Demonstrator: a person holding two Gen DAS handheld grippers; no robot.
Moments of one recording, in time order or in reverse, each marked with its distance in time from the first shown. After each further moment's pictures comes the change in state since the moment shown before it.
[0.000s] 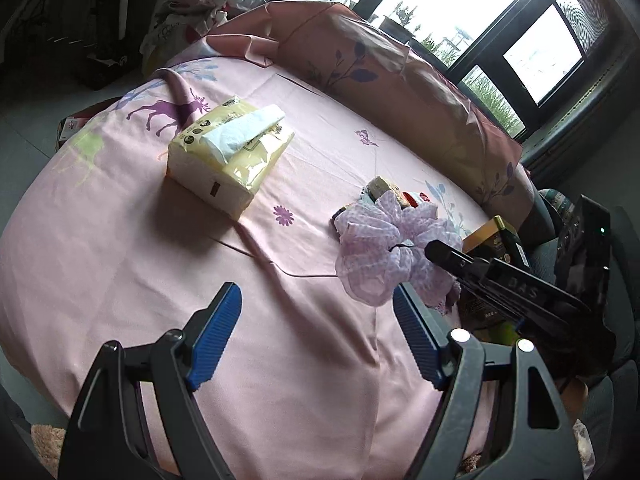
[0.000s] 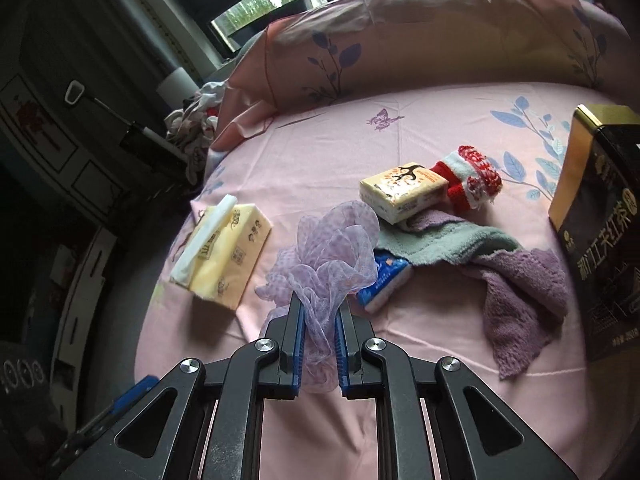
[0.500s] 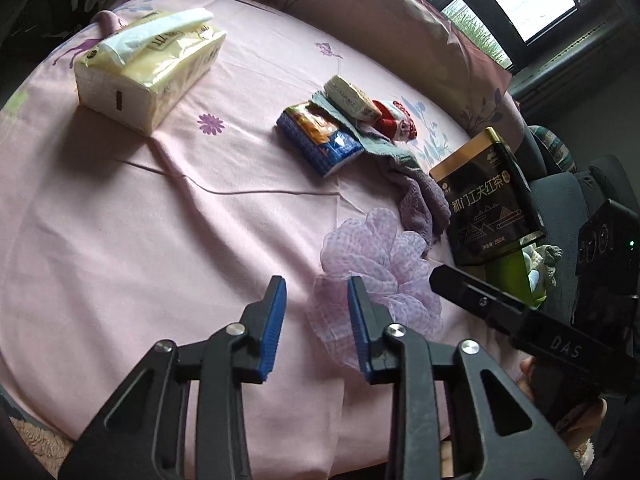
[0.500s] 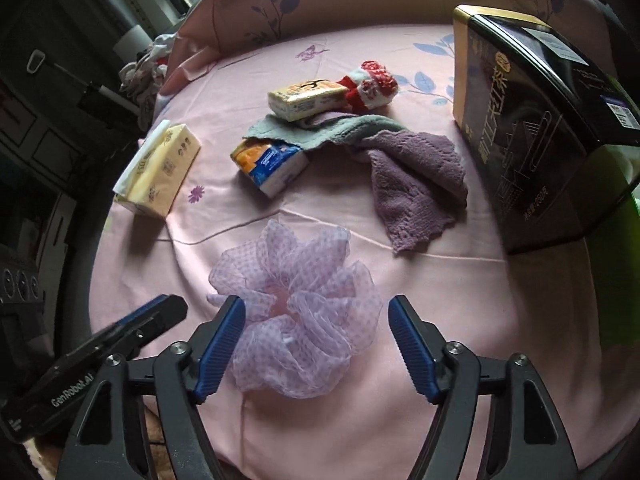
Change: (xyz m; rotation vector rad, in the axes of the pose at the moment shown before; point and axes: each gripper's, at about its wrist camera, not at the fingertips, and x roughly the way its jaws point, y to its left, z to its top) left arm 0.062 -0.037 -0.038 0.066 0.239 -0.054; right arm -0.019 -0.056 -0.040 0.063 0.149 -0.152
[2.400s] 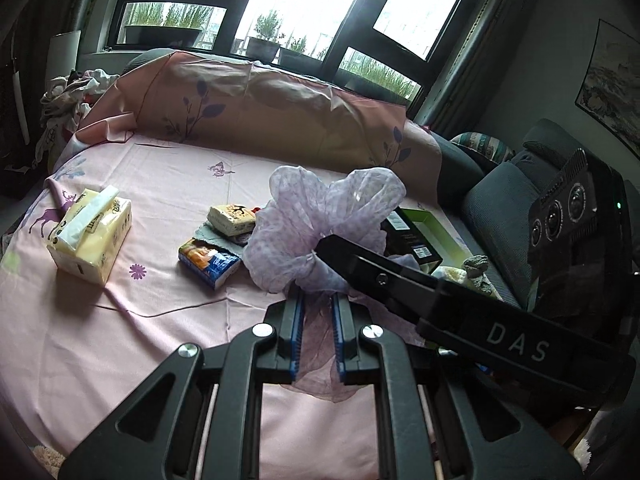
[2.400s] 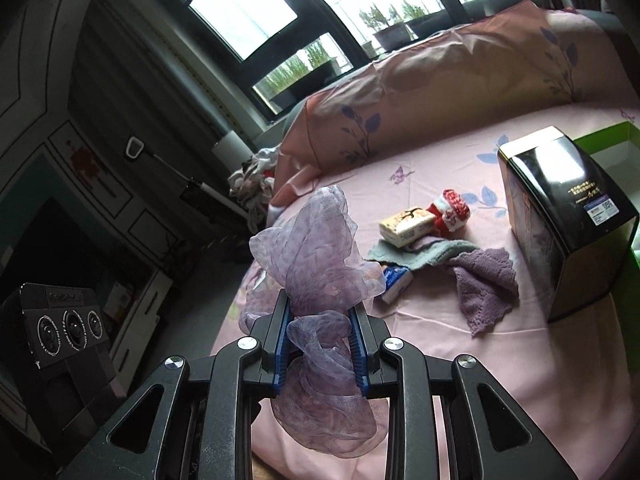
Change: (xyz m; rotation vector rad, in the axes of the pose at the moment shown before) left arm -0.088 -0.118 -0.004 0.308 -0.323 -0.088; right arm -0.104 0.028 0.001 -0.028 -0.391 0.339
